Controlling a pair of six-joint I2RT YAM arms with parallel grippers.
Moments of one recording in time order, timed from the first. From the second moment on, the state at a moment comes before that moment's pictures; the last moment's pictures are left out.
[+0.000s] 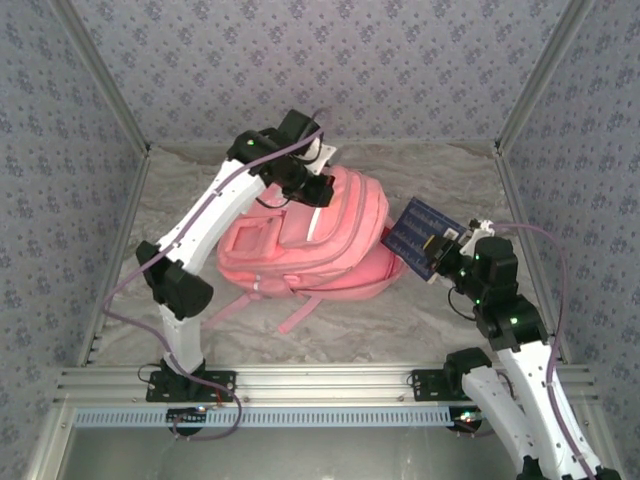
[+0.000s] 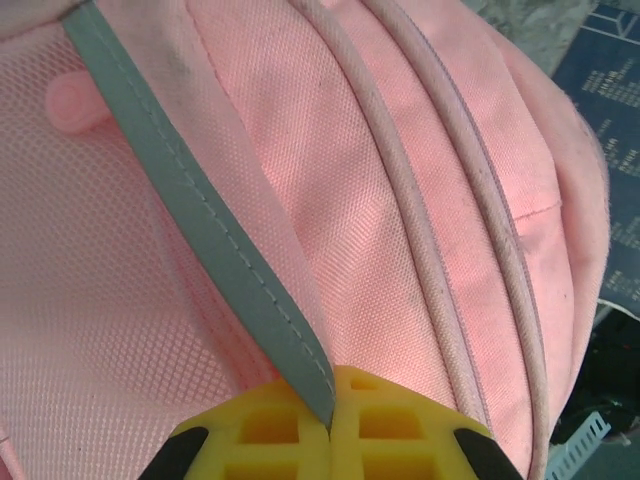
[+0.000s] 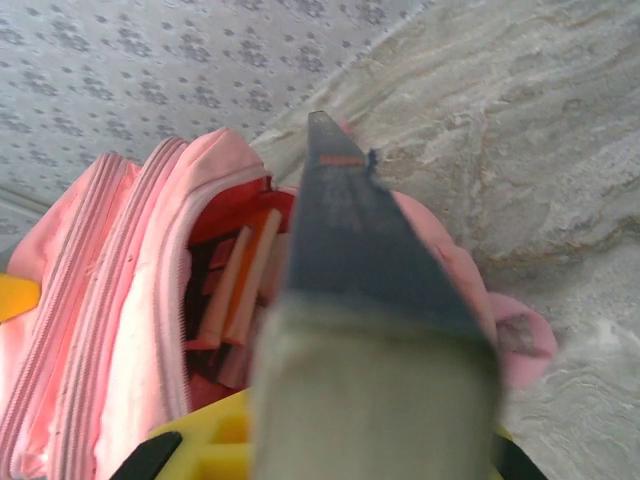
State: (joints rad) left arm -0.68 1.90 2.20 -1.31 0.27 -0.21; right arm 0.23 0.56 0.74 -0.59 -0.12 0.72
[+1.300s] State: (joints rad) left arm -0.47 1.78 2.08 -1.17 0.77 -0.25; right arm 0.60 1.29 0.74 0.15 -0.32 1.07
